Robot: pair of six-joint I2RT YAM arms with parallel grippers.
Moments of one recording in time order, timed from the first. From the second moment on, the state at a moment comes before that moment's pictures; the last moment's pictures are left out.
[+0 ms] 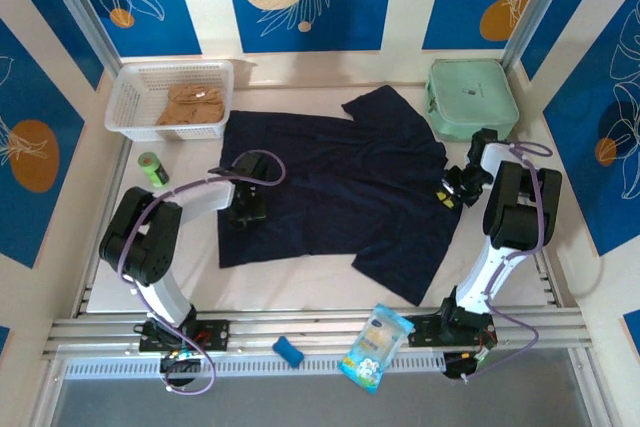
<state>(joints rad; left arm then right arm) -0.46 1.70 0.97 -0.61 -0.11 -0.54 -0.26 1.88 1.20 -0.83 -0.24 0.56</state>
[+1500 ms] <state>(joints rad) -0.55 1.55 0.83 -0.87 -0.19 -0.66 0.12 1.63 0.93 -1.01 -0.05 0.60</state>
